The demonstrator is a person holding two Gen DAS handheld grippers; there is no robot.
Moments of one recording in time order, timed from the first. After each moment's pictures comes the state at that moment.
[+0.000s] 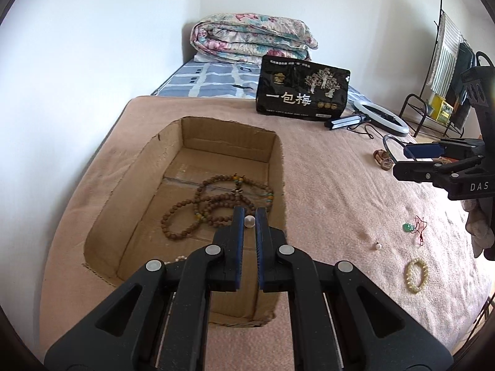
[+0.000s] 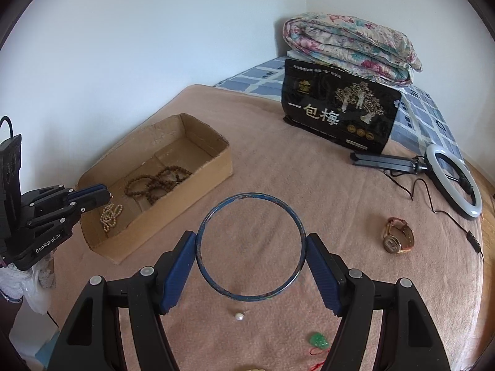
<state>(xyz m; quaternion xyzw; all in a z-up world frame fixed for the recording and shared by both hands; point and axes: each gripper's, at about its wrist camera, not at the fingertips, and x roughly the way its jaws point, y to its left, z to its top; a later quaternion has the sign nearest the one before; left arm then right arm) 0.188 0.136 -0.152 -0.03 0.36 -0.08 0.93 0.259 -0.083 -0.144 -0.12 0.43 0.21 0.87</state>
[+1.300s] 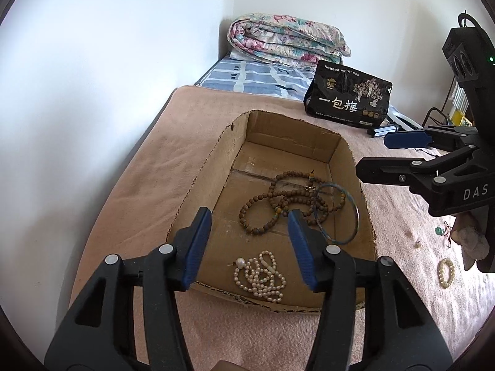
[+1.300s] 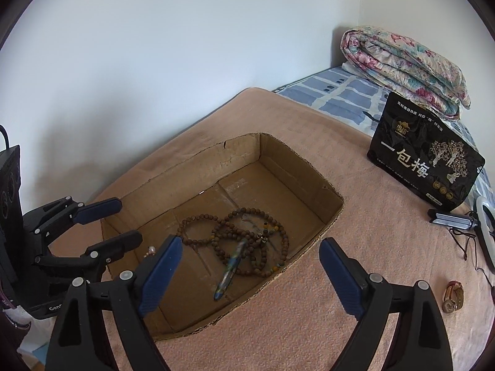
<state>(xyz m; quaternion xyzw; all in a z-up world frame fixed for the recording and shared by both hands) 0.188 0.211 -0.166 -0.05 0.36 -0.03 0.93 0.285 0.063 -0.164 -0.16 0.42 0.27 0.85</state>
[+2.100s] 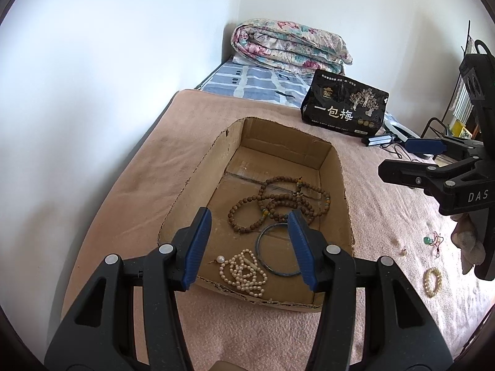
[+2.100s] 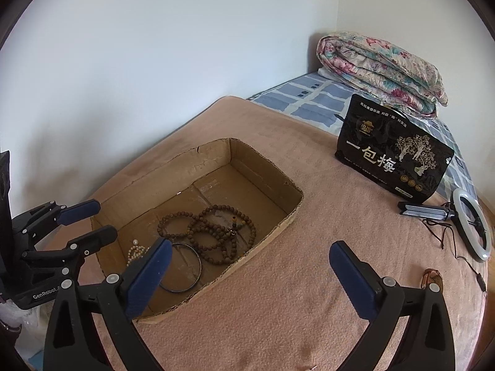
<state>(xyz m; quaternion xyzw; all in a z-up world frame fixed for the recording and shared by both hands) 0.174 0.202 -0.151 -0.07 0.35 -0.02 0.93 0.274 0.028 -0.145 -0.15 0.40 0.23 0.87</state>
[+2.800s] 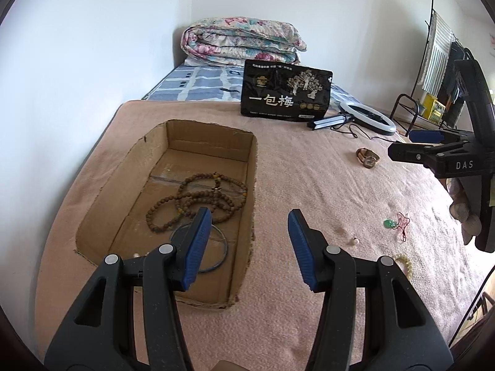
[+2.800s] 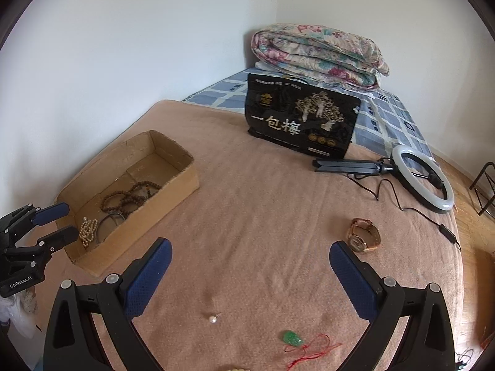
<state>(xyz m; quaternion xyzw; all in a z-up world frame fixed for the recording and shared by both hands) 0.167 0.107 -0.141 -0.02 0.35 -0.10 0.93 0.253 -0.117 -0.127 -0.11 0.40 0.14 0.90</state>
